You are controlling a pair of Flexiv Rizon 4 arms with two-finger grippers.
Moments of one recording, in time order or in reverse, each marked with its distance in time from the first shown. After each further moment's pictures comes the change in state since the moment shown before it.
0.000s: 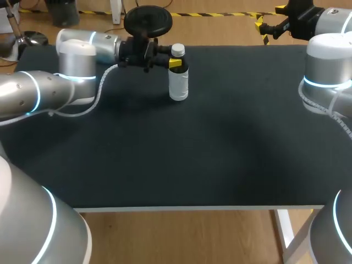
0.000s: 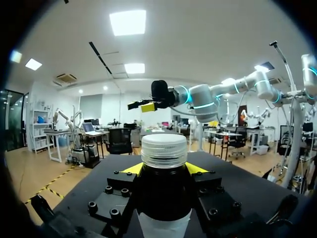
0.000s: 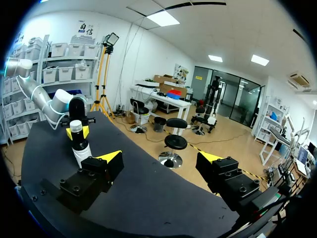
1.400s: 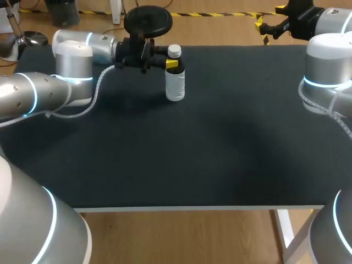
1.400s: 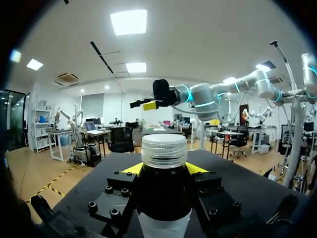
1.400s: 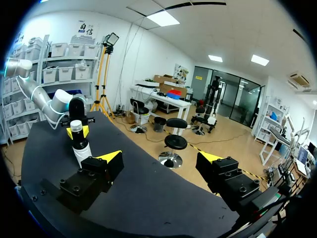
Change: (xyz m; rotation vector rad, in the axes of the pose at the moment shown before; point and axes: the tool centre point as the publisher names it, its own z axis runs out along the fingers) left arm 0.000 0.005 -0.009 -0.009 -0.015 -0.001; right arm 0.000 0.000 0.000 0.000 0.000 0.000
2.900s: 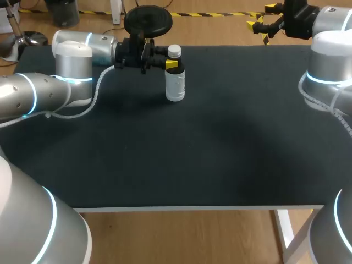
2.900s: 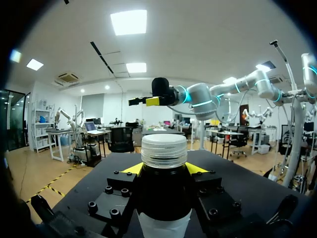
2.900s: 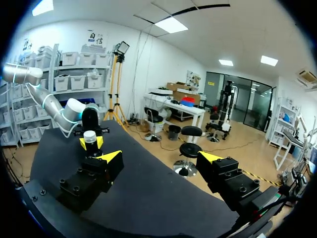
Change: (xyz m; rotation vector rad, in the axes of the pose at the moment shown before) left arm 0.001 0.000 0.000 0.000 -0.001 0.000; right arm 0.028 0.019 0.012 -0.087 0.150 0.020
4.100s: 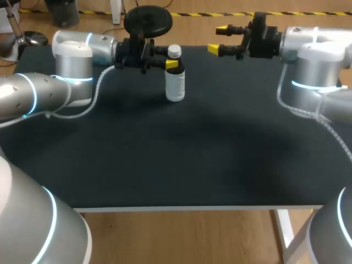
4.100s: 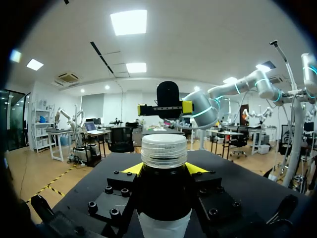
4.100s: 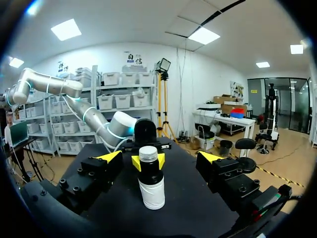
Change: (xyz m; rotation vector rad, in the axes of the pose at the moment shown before) left arm 0.000 0.000 0.000 0.000 0.000 0.000; right arm 0.135 -0.005 0.062 -0.159 0.425 0.064
